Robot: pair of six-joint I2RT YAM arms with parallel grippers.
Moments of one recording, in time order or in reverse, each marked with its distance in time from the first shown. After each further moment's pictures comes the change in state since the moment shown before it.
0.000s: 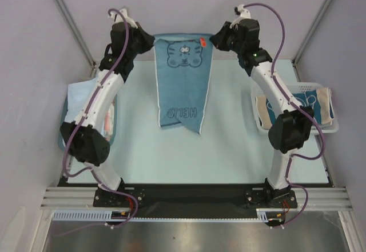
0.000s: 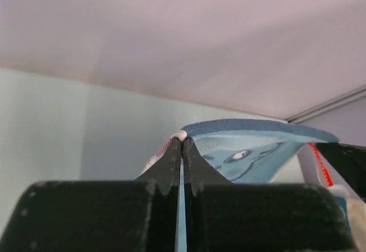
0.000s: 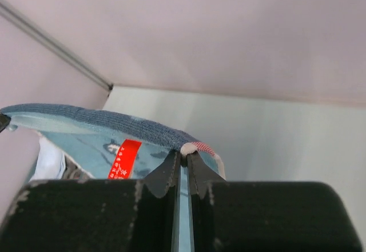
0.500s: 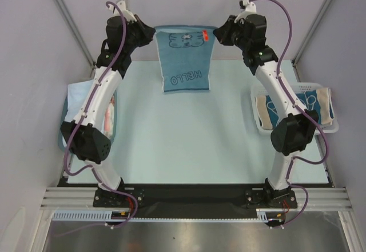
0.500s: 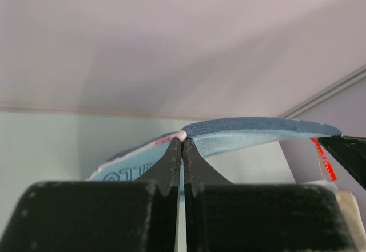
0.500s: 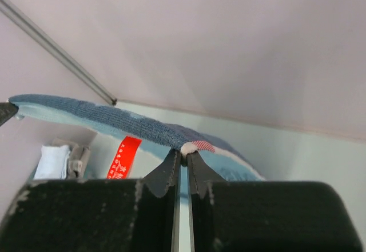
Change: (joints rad) left arm 0.026 0.114 0.230 0.015 0.109 0.052; right arm -0.040 0.051 0.184 -0.012 -0.027 -0.051
